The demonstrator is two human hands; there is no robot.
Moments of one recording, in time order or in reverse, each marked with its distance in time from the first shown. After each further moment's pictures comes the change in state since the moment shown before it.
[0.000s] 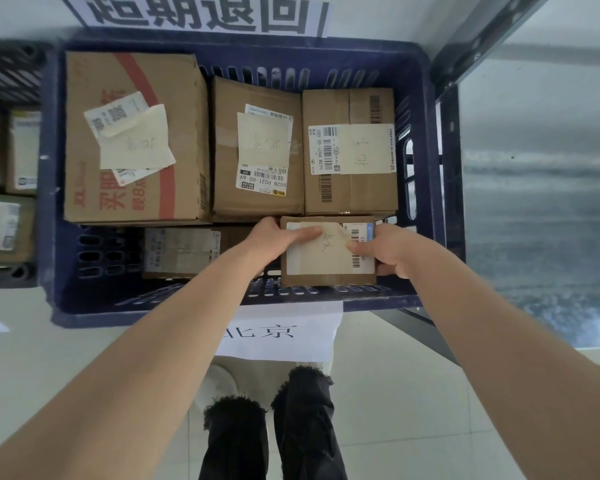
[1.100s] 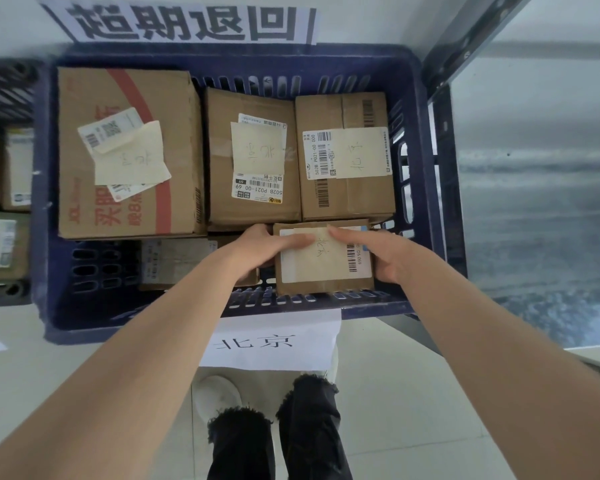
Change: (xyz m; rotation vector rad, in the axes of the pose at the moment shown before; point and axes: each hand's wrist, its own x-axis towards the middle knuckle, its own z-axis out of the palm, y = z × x) left_hand 0.004 0.003 -0.013 0.104 -0.080 -0.002; right_hand 0.024 0.012 0.004 0.512 -0.188 -0.036
